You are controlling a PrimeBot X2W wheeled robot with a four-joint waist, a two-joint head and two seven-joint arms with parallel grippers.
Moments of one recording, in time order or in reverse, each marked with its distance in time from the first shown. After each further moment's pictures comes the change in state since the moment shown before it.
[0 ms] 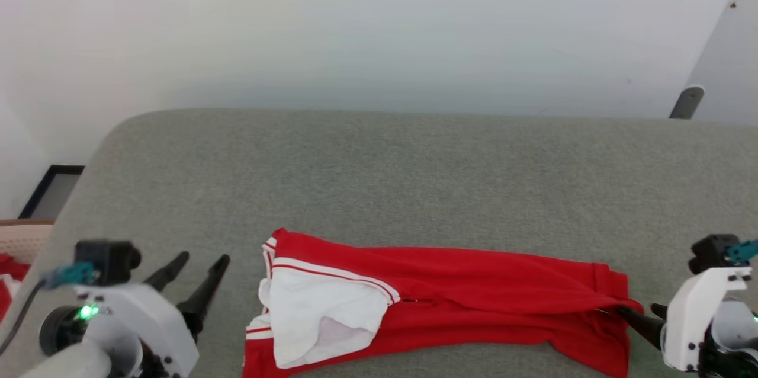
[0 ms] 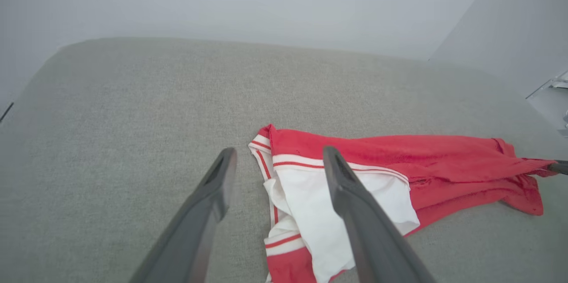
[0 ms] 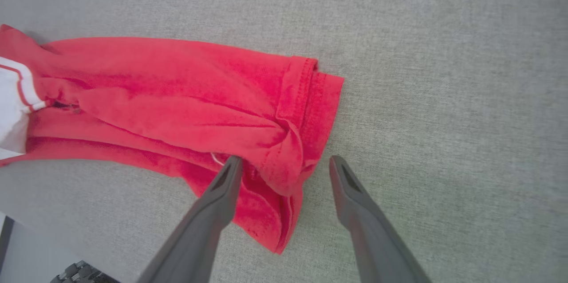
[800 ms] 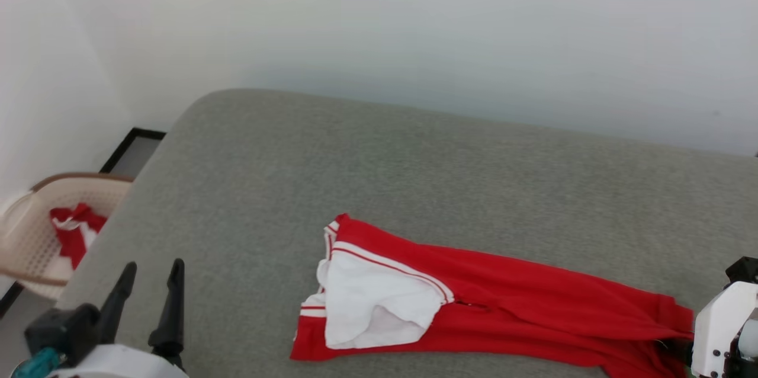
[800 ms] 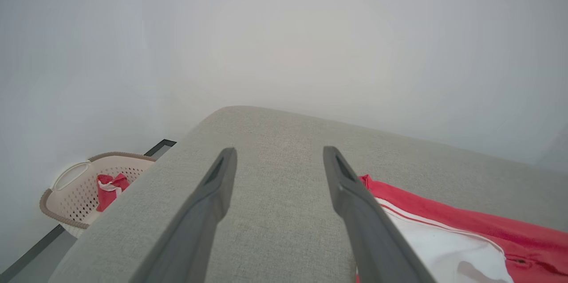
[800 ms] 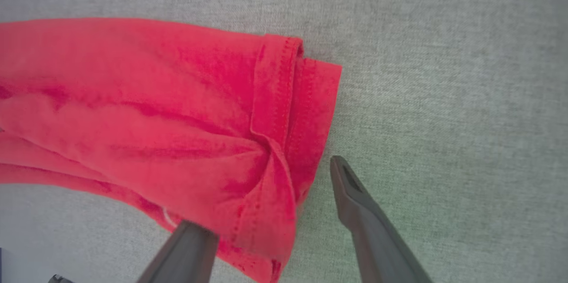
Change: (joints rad) left arm 0.464 -0.288 0.609 -0.077 0.496 0.058 -0.121; right arm -0.008 0.099 -0.274 0.198 -0.207 0.000 0.166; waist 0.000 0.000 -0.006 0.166
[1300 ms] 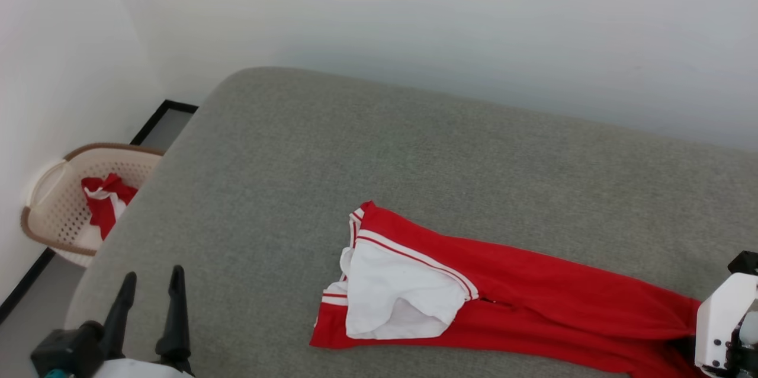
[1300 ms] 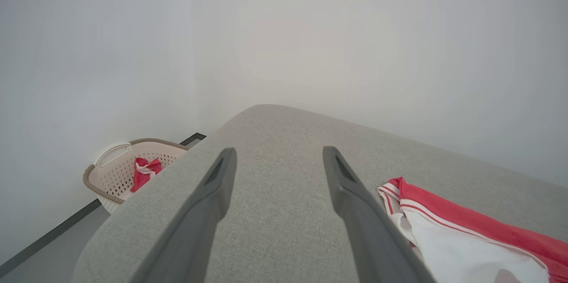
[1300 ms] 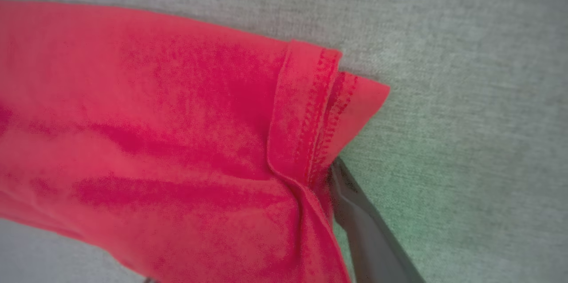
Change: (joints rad) left arm 0.060 -0.195 0.170 0.038 0.178 -0.092 -0.001; right arm -0.097 0.019 0.005 0.165 -0.076 -0.001 0.021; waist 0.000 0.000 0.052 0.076
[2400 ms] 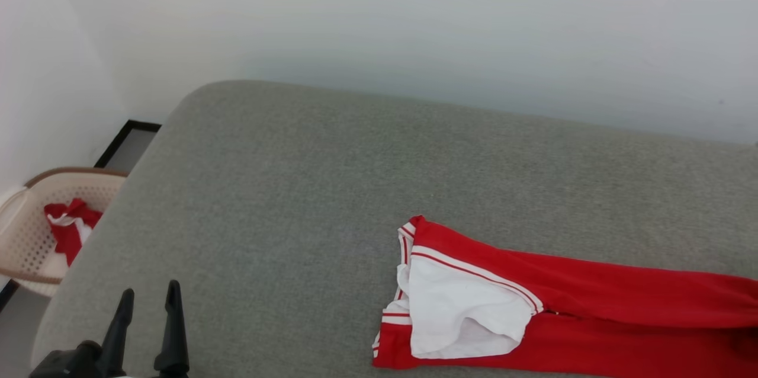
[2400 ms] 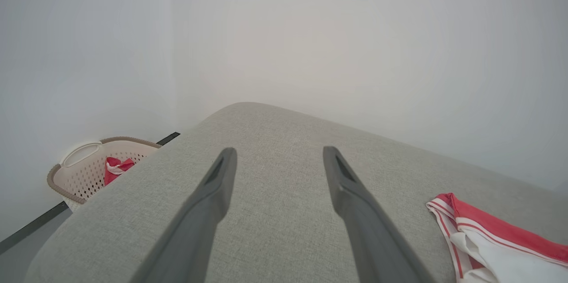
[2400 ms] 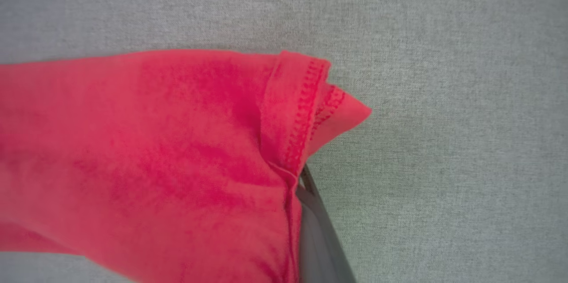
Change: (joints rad) left arm 0.040 -0.155 0.153 0.051 0.114 -0.128 0.000; right arm -0.030 -0.220 0.115 0.010 0.156 0.001 -0.082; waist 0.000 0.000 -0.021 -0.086
